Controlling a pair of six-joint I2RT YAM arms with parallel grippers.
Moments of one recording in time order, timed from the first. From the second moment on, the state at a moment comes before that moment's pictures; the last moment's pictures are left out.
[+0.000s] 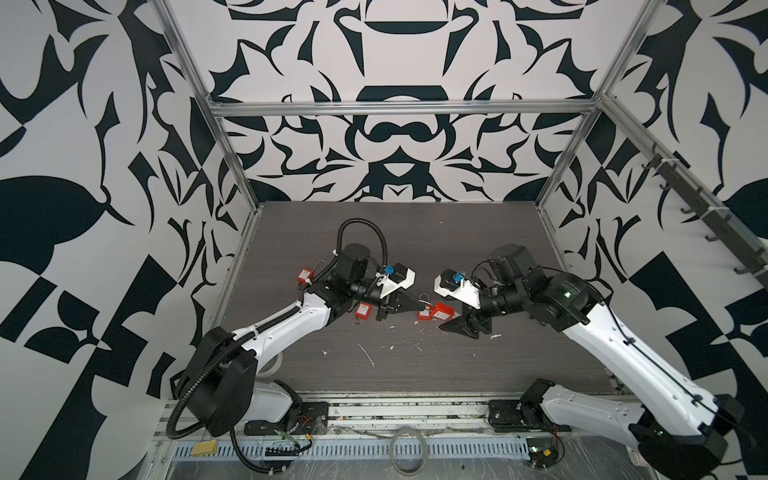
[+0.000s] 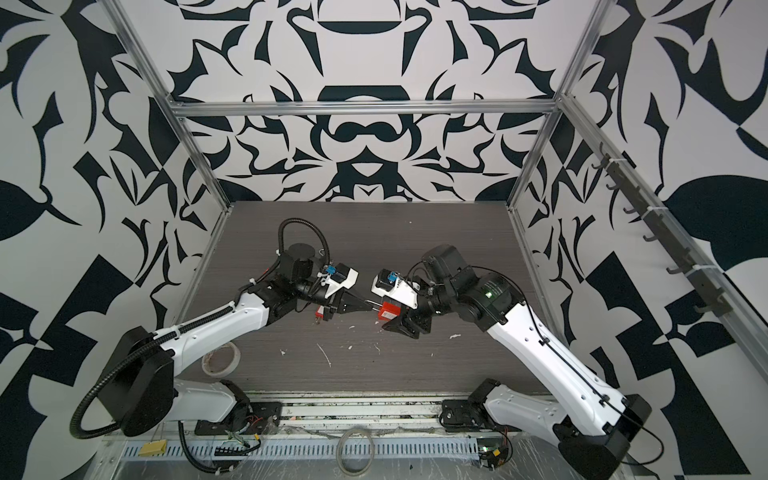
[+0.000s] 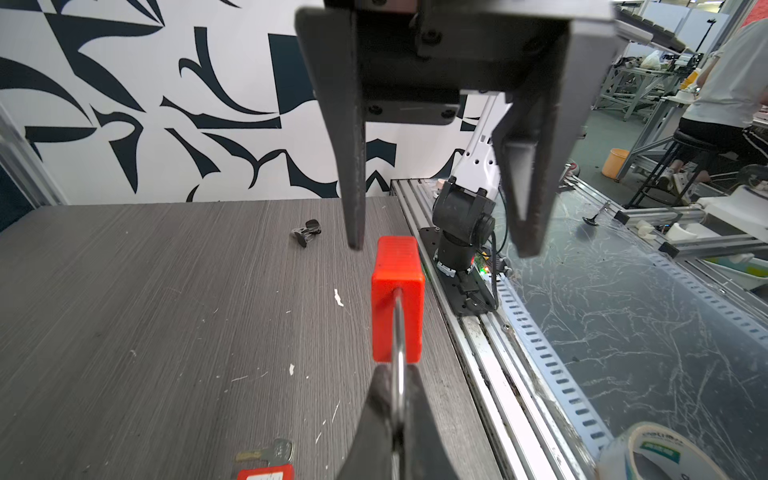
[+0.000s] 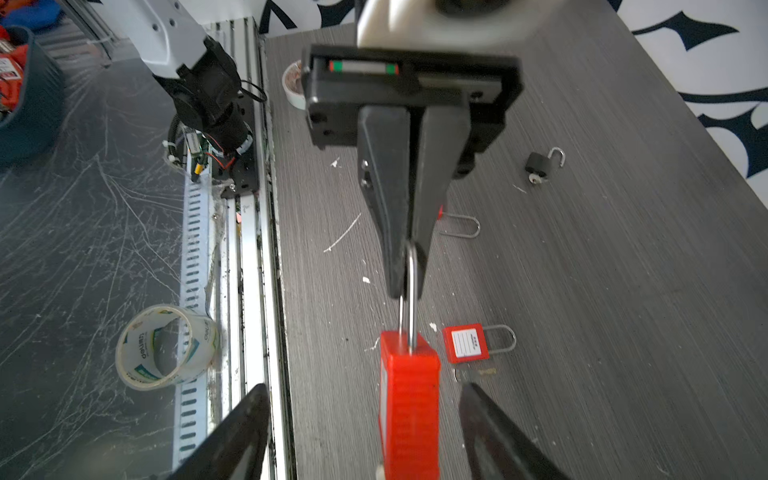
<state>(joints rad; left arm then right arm) -0.67 1.37 0.85 0.12 1.15 0.31 0.65 1.05 1.22 -1.04 -0.52 -0.50</state>
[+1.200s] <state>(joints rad) -0.67 1.34 0.83 0.18 1.14 0.26 0.58 1.06 1.09 -1.01 -0.37 -0.55</state>
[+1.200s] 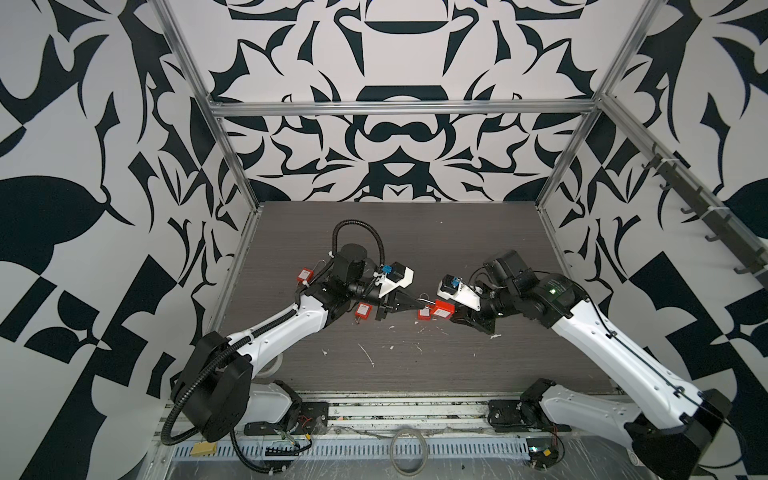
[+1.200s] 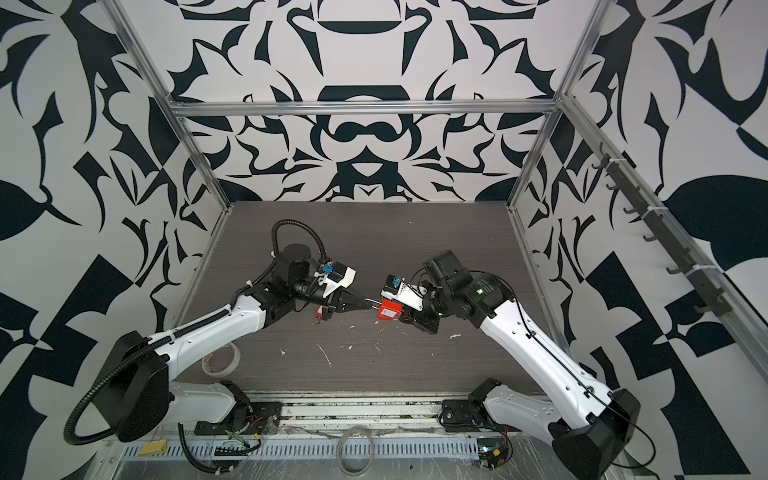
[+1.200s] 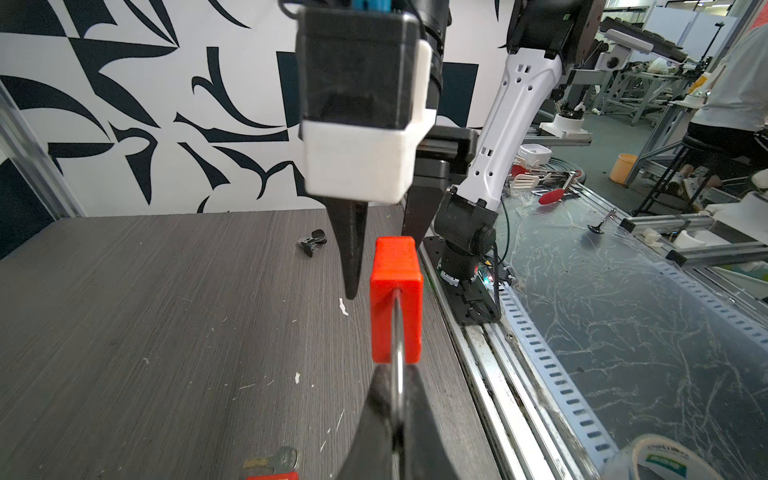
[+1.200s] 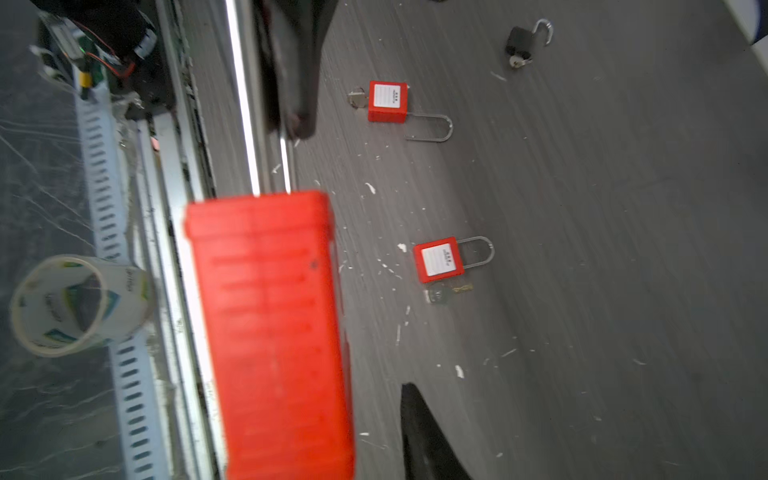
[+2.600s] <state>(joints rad) -0.61 1.29 0.88 -0.10 1.13 0.45 0.53 1.00 1.04 -1.07 -0.51 -0.66</state>
